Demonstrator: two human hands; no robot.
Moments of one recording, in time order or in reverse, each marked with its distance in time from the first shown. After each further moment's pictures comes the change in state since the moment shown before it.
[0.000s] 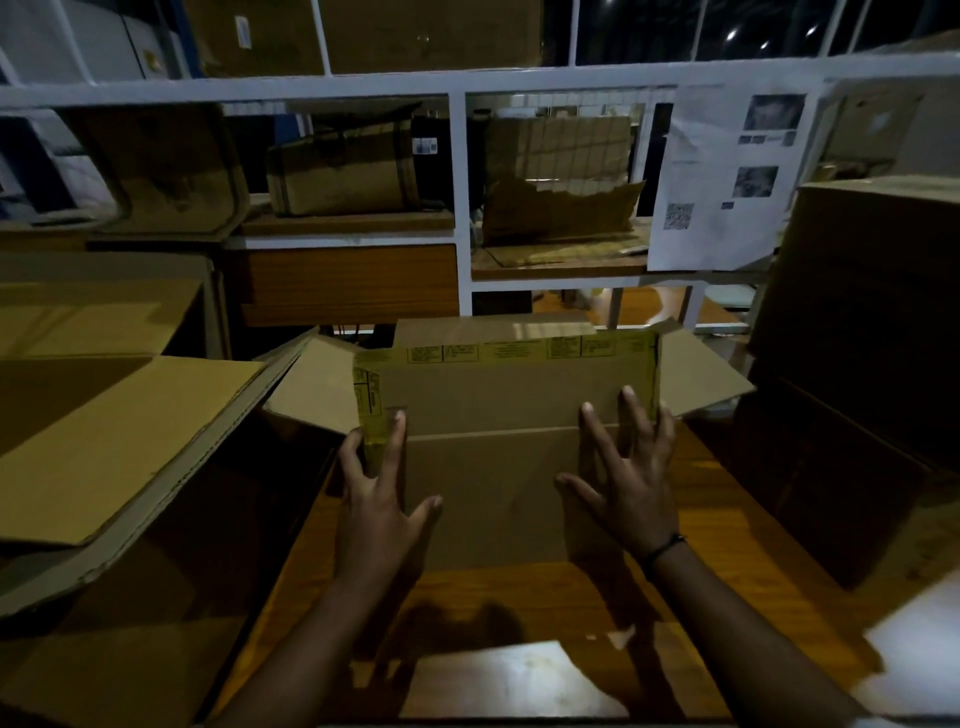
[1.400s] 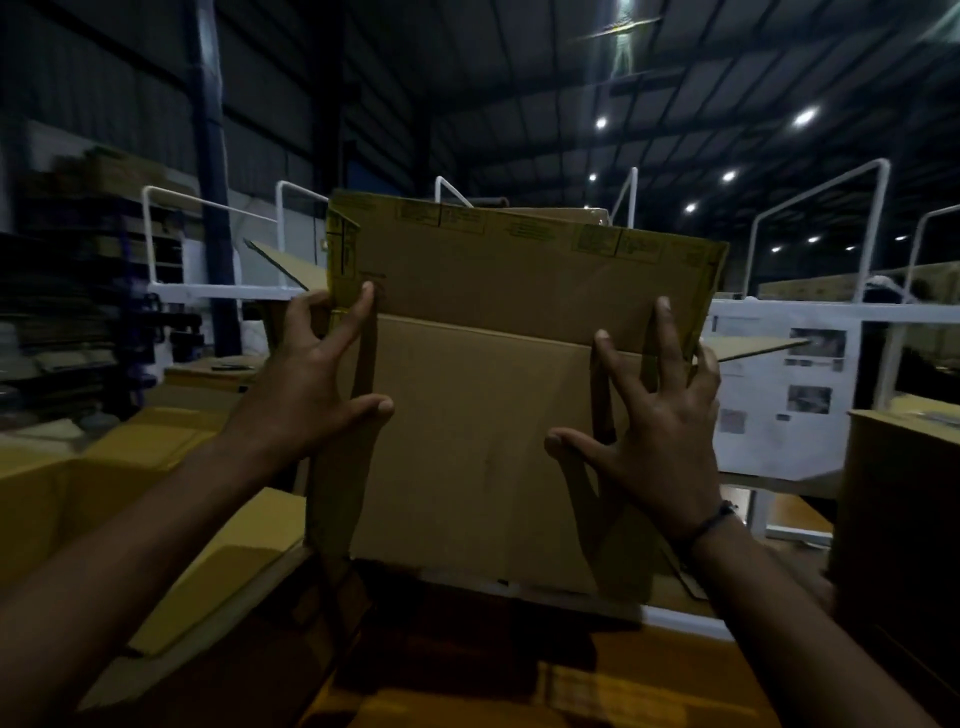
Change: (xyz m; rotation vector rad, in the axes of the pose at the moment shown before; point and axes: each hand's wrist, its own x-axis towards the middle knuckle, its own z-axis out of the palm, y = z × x) left_hand 0.148 0.129 -0.261 0.369 0.358 0.345; right_hand 0.216 -0.079 -0.185 0.117 0.345 -0.195
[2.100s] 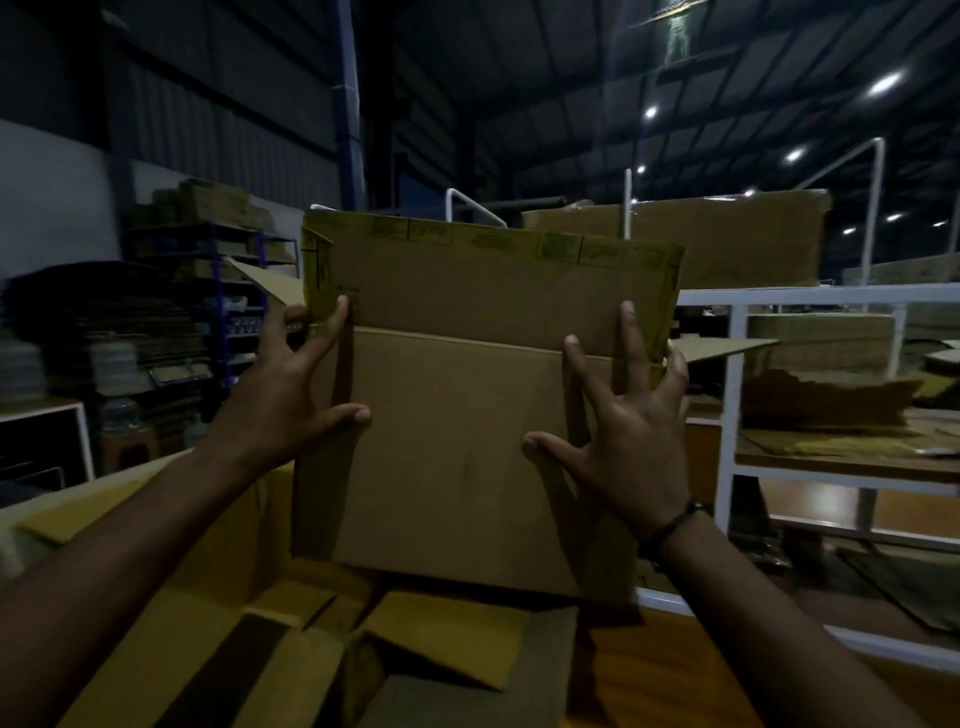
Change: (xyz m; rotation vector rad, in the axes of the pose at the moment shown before) left_hand -0.042 -0.315 -0.126 0.098 -0.041 -0.082; right_hand 0.034 -0.320 0.135 0.051 -0.032 -0.023
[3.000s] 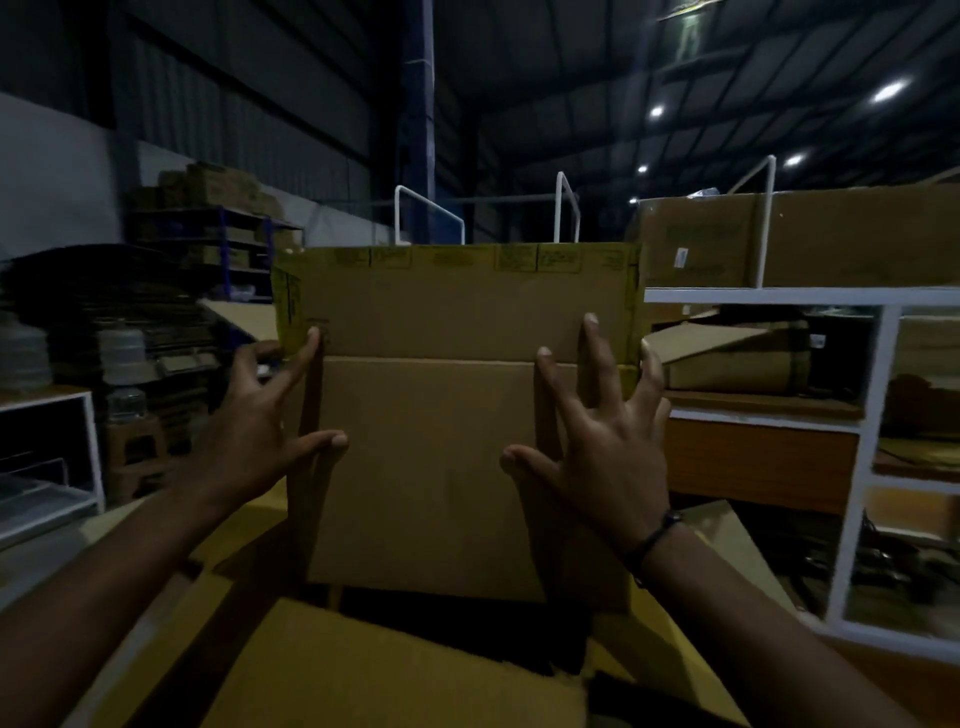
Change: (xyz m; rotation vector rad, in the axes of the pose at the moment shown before) left_hand -0.032 -0.264 -0.010 -0.120 -0.025 -0.096; right_hand 0.025 -0.220 0.105 -0.078 -0.017 -0.069
